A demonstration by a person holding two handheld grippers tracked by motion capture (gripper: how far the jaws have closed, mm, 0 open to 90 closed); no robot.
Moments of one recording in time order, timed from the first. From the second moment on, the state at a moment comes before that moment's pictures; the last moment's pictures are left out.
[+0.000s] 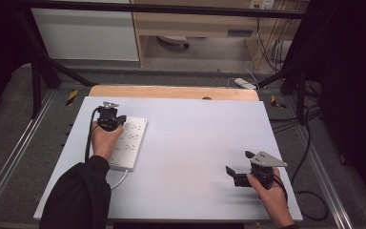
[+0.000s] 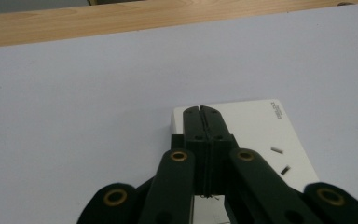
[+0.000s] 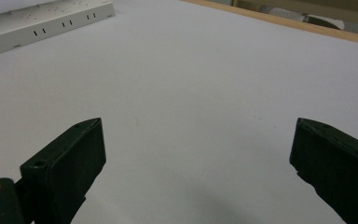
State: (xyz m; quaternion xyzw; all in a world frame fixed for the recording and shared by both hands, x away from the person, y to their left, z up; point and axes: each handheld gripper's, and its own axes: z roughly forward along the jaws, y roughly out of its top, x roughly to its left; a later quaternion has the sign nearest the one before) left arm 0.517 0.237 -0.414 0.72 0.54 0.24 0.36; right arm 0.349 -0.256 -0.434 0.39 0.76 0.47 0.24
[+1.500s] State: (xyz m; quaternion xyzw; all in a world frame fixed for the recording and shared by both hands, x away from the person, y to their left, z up) left arm 0.521 0.232 -0.426 0.73 0.54 0.23 0.35; right arm 0.348 -0.257 -0.434 0.39 0.75 0.47 0.24
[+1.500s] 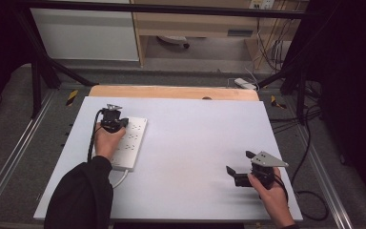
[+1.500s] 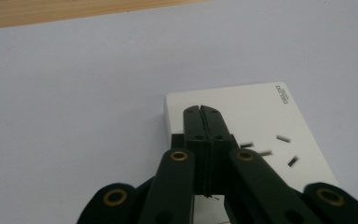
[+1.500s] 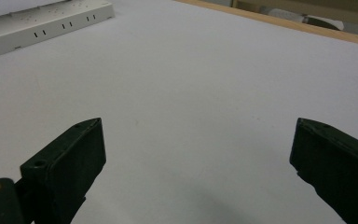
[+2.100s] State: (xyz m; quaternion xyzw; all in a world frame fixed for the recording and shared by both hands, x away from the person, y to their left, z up) left arm 0.522 0.231 -0.428 0.74 0.54 0.22 0.34; right arm 0.348 -0.258 -0.434 0.39 0.75 0.47 0.24
